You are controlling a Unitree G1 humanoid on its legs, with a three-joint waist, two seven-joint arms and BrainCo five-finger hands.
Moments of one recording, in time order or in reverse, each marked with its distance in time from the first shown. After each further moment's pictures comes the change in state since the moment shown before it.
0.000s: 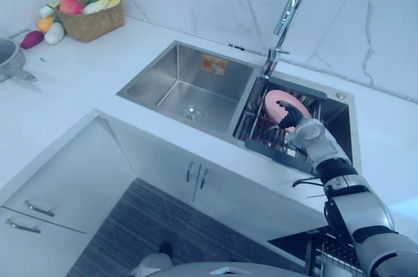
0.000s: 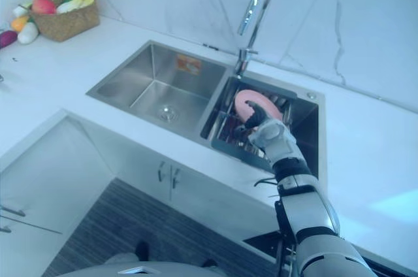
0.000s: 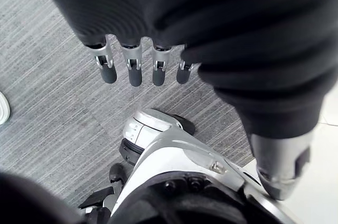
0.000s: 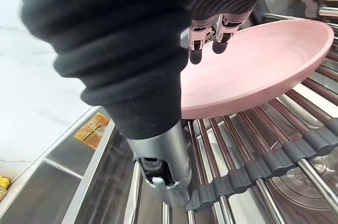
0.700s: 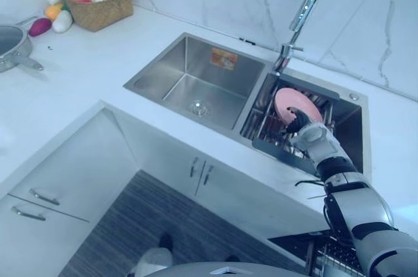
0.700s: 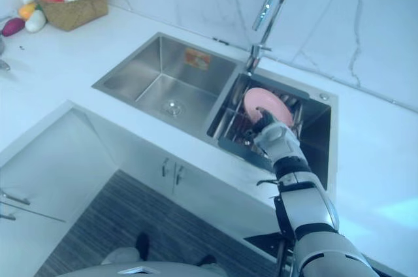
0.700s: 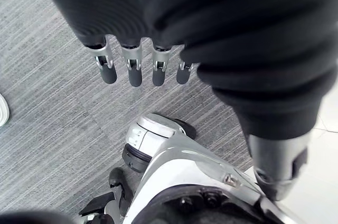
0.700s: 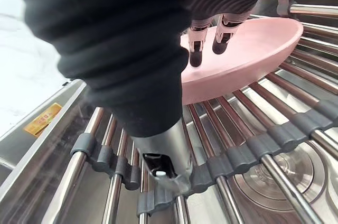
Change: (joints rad) left arm 0.001 -0.001 -0.001 -0.007 0.041 -0.059 -0.014; right arm -0.027 0.001 -0.016 0.085 -0.073 0.061 -0.043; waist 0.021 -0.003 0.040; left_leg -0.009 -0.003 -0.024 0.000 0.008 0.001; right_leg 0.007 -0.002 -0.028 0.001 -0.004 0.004
